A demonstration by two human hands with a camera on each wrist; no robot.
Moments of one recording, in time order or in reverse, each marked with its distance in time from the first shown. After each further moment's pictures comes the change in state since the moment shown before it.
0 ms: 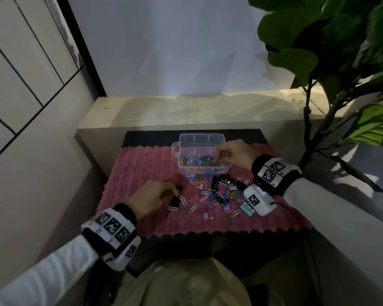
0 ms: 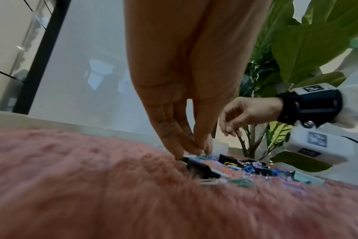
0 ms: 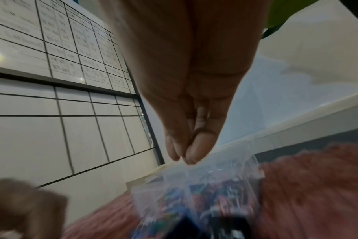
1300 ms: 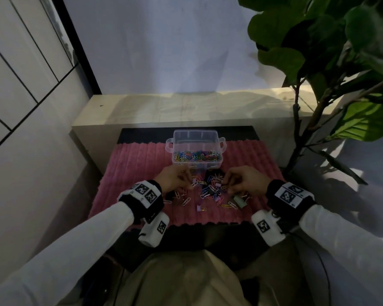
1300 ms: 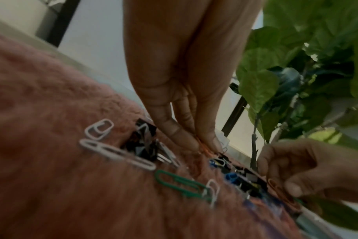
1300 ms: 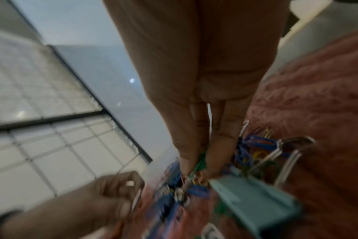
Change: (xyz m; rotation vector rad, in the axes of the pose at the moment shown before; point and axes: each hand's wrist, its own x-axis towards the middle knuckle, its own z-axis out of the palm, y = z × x) left_hand 0.055 0.028 0.021 -0.468 -0.060 -0.222; right_hand -0.072 0.034 0.028 0.327 -0.205 0.237
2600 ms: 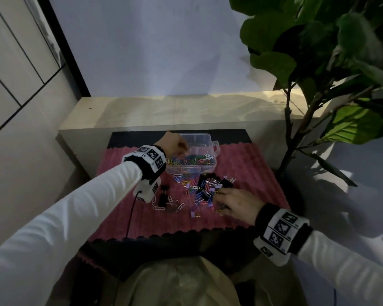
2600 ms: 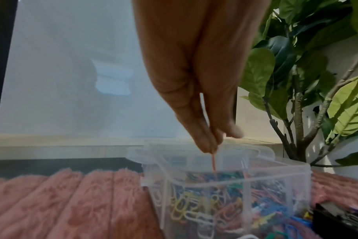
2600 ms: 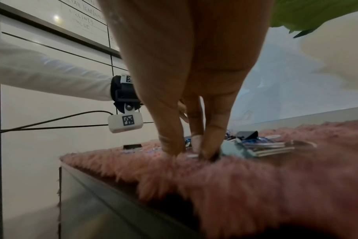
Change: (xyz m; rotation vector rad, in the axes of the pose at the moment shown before) left_hand 0.072 0.047 -0.053 0.505 0.052 0.120; right_hand -0.029 -0.016 0.037 -0.737 -0.029 -0.159
